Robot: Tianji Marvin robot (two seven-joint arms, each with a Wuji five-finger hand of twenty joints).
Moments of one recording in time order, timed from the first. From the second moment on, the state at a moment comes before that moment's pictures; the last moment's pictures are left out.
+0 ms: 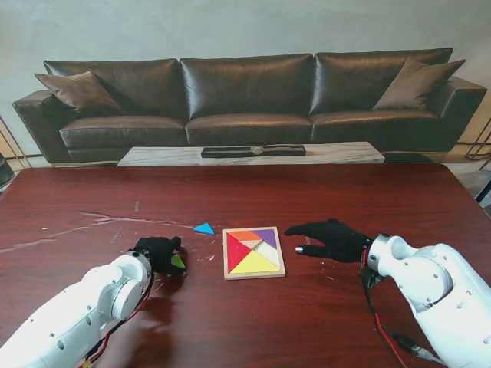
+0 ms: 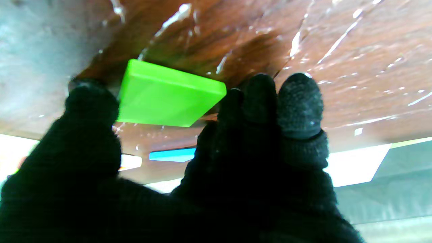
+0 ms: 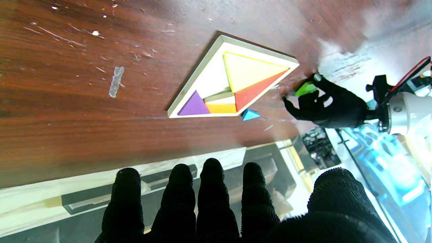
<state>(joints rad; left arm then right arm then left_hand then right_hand) 1.25 -1.00 -0.86 -1.31 1.01 0.14 -0.13 -1.42 -0.99 1.34 -1.50 -0.63 -0.46 0.47 0.52 -0.40 0.44 -0.29 0.32 0.23 0.64 0.41 0.81 0.11 0.69 1.00 0.91 0.07 0.84 0.86 0.87 0.04 1.20 0.62 0.58 0.11 -0.06 -0.11 0.15 -0.05 0.29 0.42 0.30 0.02 0.26 0.17 0.25 -0.01 0.11 0.21 -0.05 0.19 0.72 0.06</state>
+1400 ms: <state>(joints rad) 1.33 -1.04 -0.92 -1.38 0.85 0.16 -0.19 -1.41 -0.99 1.34 -1.49 -0.63 -0.46 0.46 0.90 -0.26 0.38 -0.19 0.33 -0.19 1.21 1.13 0.40 0.06 0.86 1.14 0.58 0.09 0.91 1.23 0.72 0.01 1.18 0.87 0.58 0.11 -0.06 -0.11 0.15 -0.05 0.29 0.42 0.30 0.02 0.26 0.17 0.25 -0.01 0.11 0.21 -0.05 0.19 0.72 0.06</state>
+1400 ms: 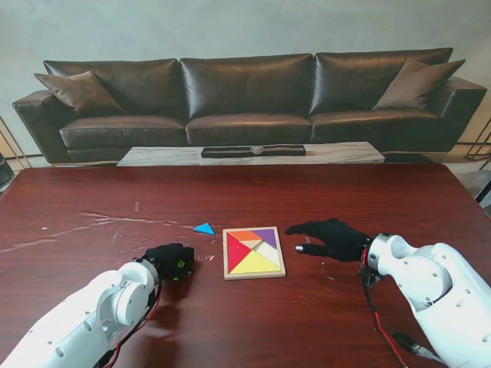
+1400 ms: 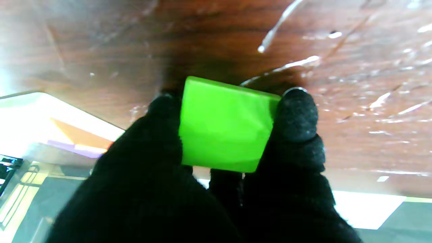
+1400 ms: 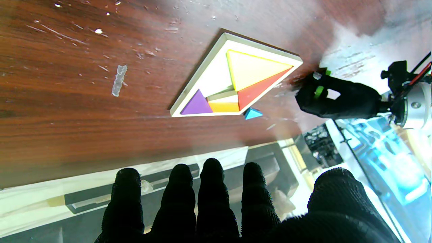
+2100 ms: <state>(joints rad) 1.35 -1.04 -0.95 -1.43 0.82 0.20 -0.23 -1.40 -0.99 1.33 -1.48 -0.62 -0.45 0.48 0.97 -0.43 0.71 -0.17 0.41 -0.10 1.19 1.19 0.45 0.04 0.84 1.10 0.53 0.16 0.76 1.33 0.54 0.17 1.22 0.70 0.58 0.11 -0.06 -0.11 0.15 -0.05 0.30 0.42 0.31 0.04 0.30 0.20 0.28 -0.02 0.12 0.21 -0.05 0.17 0.71 0.06</state>
